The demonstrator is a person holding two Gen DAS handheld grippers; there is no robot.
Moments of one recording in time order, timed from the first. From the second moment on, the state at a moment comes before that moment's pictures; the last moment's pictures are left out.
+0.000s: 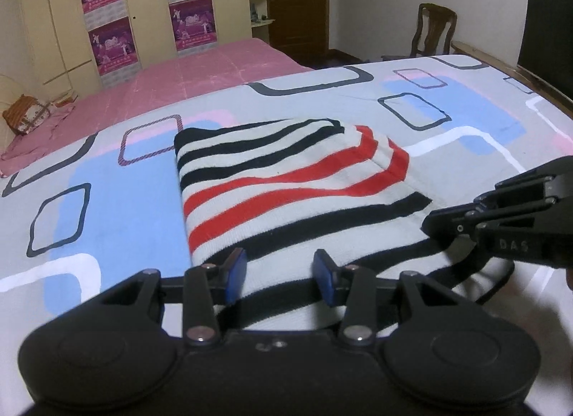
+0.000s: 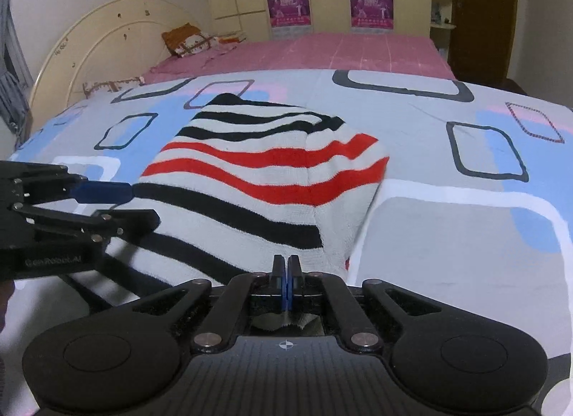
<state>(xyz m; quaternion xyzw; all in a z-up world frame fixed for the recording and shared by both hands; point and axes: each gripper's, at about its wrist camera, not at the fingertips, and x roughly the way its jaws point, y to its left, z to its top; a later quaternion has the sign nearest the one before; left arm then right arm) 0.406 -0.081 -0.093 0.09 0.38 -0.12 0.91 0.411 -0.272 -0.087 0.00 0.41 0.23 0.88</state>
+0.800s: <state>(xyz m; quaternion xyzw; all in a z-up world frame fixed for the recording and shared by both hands) 0.460 -0.008 -0.125 -0.14 0.44 -0.12 0.88 0.492 -0.367 -0.133 0.31 0.49 0.26 0.77</state>
